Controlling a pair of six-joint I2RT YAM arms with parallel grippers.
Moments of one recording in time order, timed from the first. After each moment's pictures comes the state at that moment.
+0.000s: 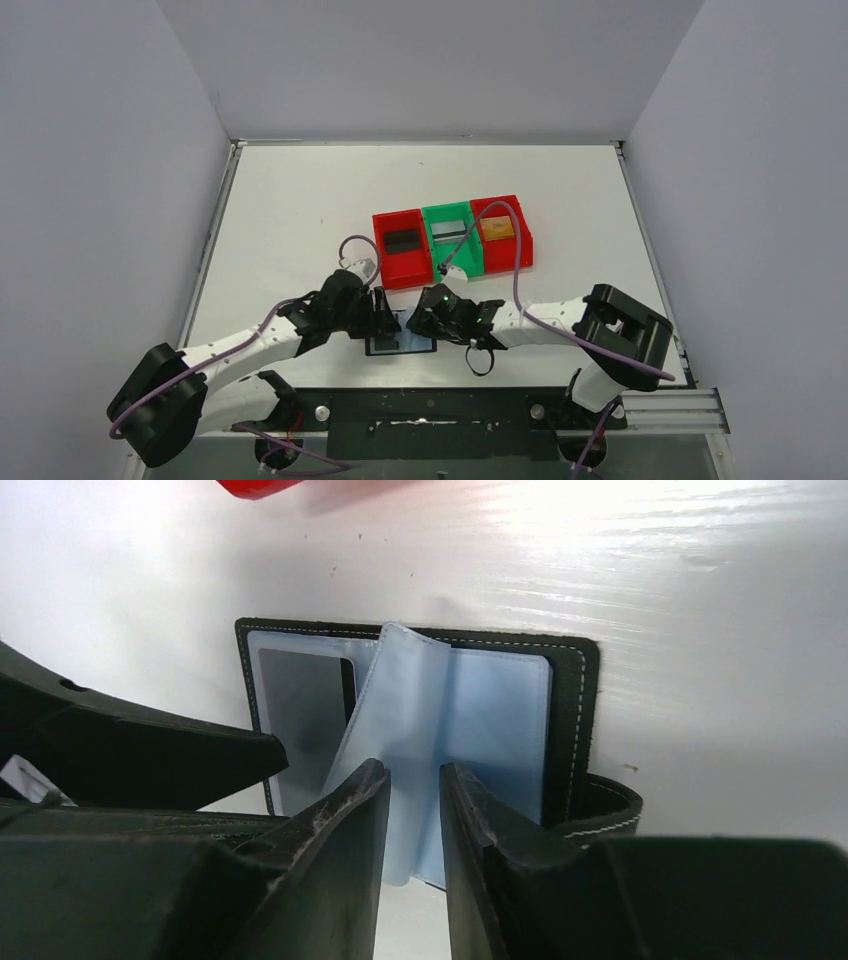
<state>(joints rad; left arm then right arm) -0.72 1.11 0.42 -0.14 0.14 -0.80 1.07 1.59 0.71 0.06 0.19 1.11</state>
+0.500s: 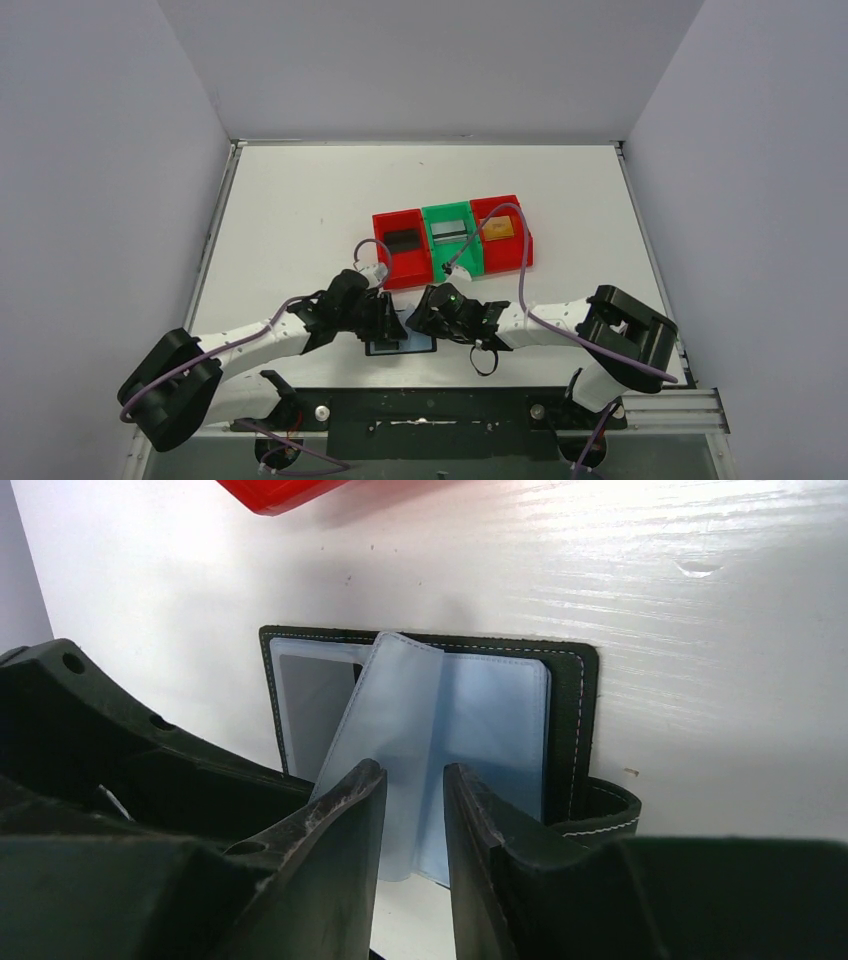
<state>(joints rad) -0.74 1.19 0.42 -0.04 0.28 -0.79 1.05 1.55 0.64 0.15 0.15 1.14</state>
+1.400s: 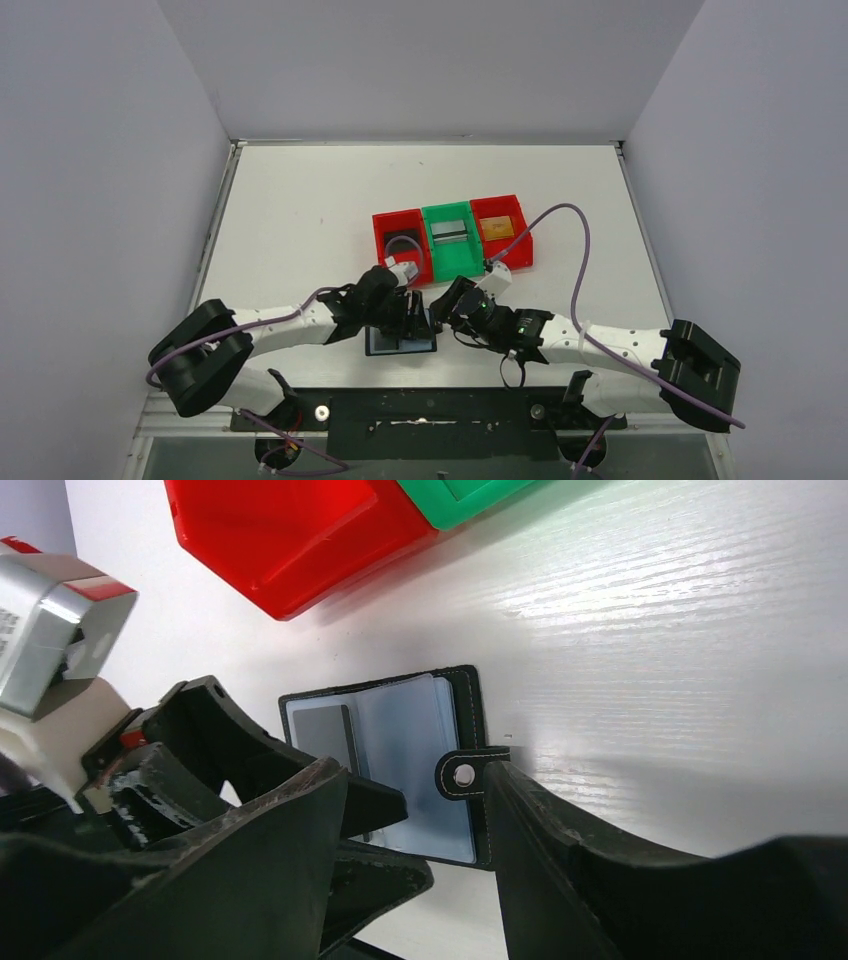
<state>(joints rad) -0.87 1.41 0.56 0.05 0.29 -0.78 1.06 1.20 0.55 -0.08 0.42 1.23</state>
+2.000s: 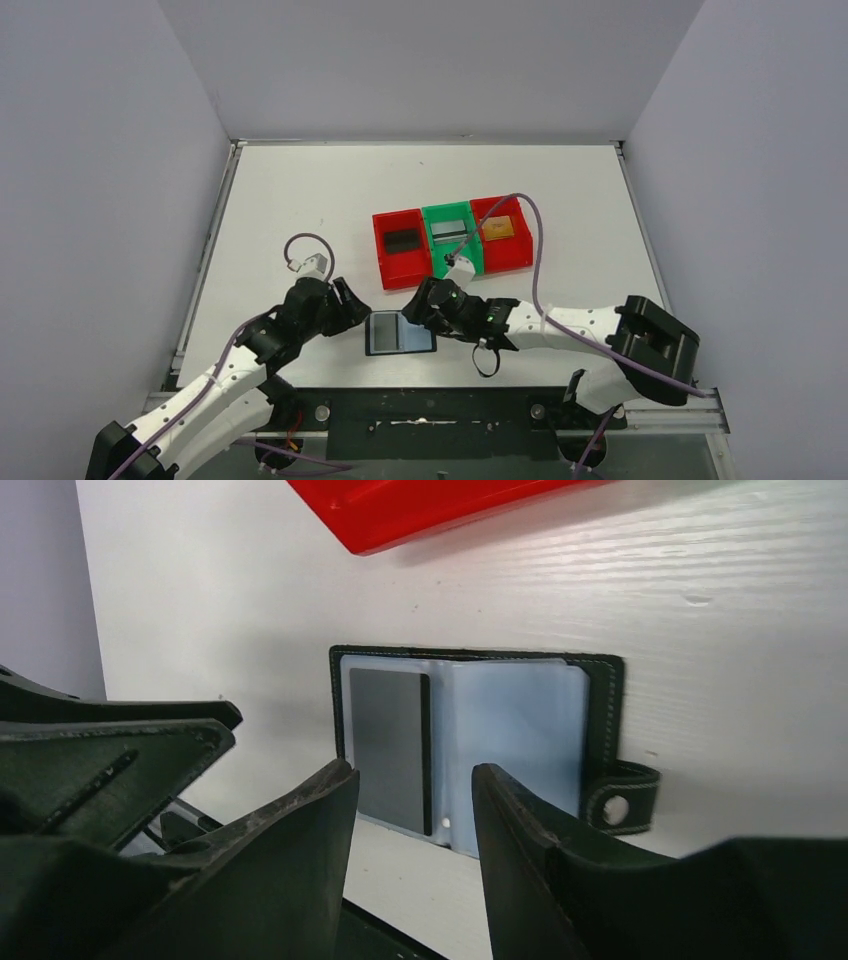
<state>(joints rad) -0.62 0.75 0.39 -0.33 -0.08 -0.90 1.08 1.40 0.69 -0.02 0.29 1.14</state>
